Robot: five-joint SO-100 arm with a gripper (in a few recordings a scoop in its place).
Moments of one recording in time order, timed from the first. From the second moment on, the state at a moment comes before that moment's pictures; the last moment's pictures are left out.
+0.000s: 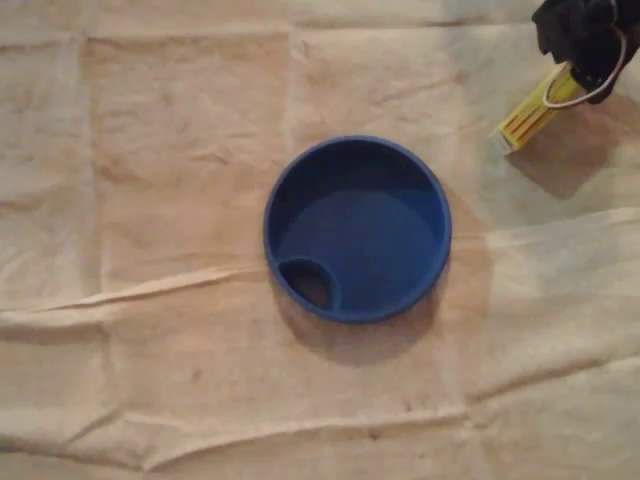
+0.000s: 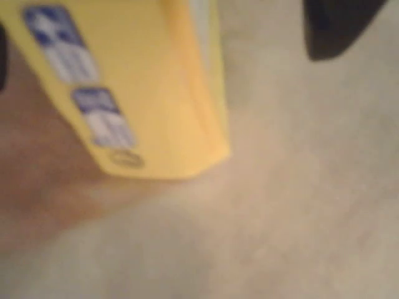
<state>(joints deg) -22.4 80.6 100.3 73.3 -15.2</state>
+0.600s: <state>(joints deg) -22.4 80.6 100.3 73.2 -15.2</state>
